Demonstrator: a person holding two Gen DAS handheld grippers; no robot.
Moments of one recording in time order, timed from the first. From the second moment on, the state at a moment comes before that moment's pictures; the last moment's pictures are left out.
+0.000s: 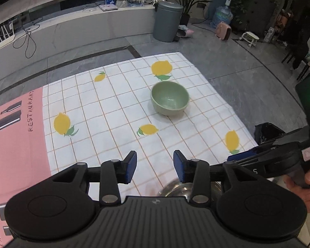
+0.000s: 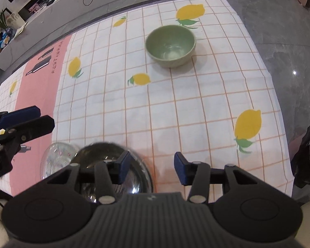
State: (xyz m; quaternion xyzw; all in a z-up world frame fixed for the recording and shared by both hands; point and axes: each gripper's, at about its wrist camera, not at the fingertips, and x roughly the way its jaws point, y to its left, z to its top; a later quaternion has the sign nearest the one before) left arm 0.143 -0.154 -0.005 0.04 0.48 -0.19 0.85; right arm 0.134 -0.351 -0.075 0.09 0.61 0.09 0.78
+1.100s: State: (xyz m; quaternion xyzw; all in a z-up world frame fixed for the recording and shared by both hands) left arm 0.334 -0.205 -0.110 -0.06 0.58 -0.14 0.80; right arm 0.318 -0.407 -0.132 0.13 0.59 0.01 0.79
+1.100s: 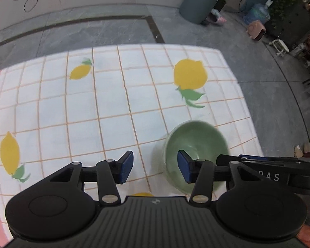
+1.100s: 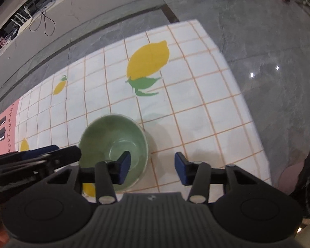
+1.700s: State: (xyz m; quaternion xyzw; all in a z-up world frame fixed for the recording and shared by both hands) left arm 0.347 -0.231 -0.133 -0.03 0.64 -0.14 0.75; right arm 0.341 -0.398 -0.167 0.15 0.65 0.01 0.74
